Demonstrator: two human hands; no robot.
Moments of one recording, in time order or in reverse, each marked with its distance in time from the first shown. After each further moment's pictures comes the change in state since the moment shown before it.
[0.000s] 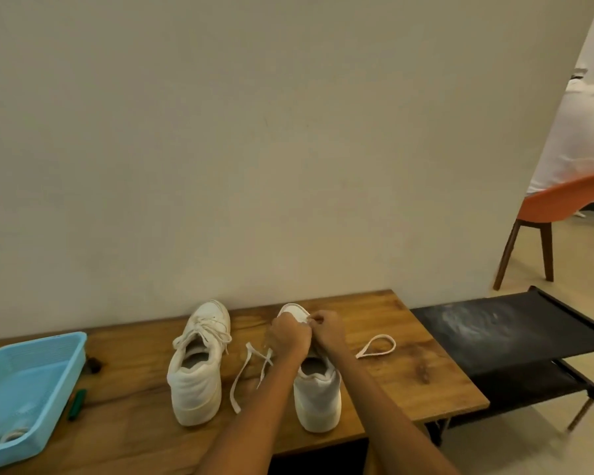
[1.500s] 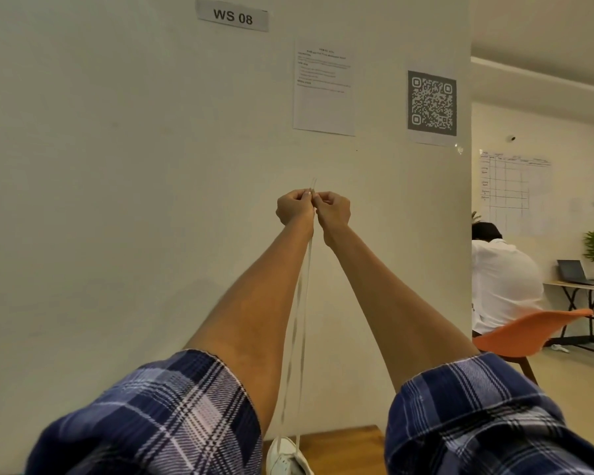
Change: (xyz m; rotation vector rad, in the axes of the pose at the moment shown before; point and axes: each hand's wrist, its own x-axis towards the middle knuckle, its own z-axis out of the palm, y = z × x) left_hand -0.139 0.269 -0.355 -1.198 0.253 0.608; right_hand -0.084 -0.411 -0.250 0.617 0.437 -0.619
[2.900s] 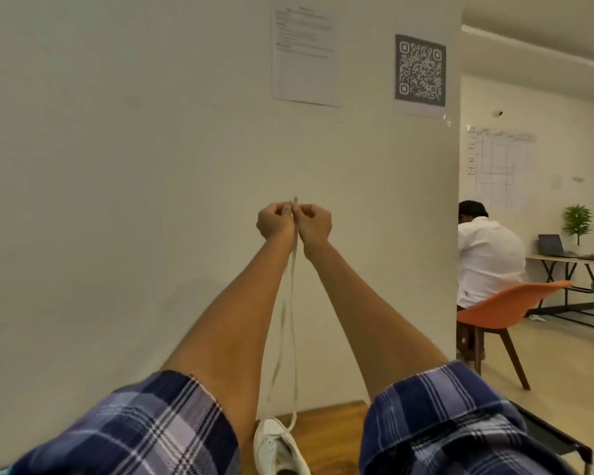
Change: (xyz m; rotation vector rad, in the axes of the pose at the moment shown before) left_hand 0.004 -0.075 0.002 0.095 0.005 -0.021; right_hand -0.017 0.066 -0.007 -0.060 0.048 0.070
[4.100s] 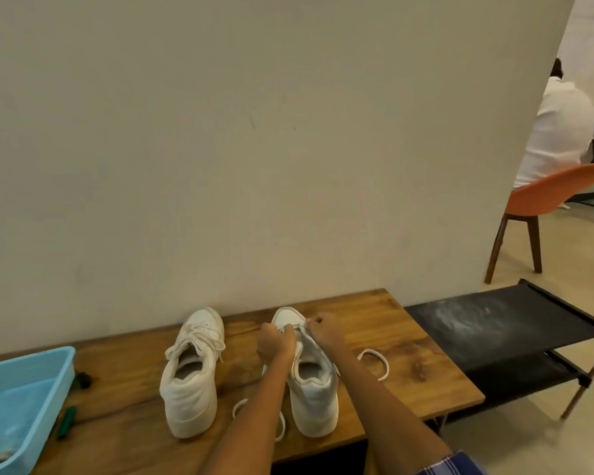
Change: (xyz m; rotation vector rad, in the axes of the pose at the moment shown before) left_hand -0.137 -0.387 -0.119 0.843 -0.101 -0.653; right_hand -0.184 0.384 -0.047 -0.799 -0.453 0.545
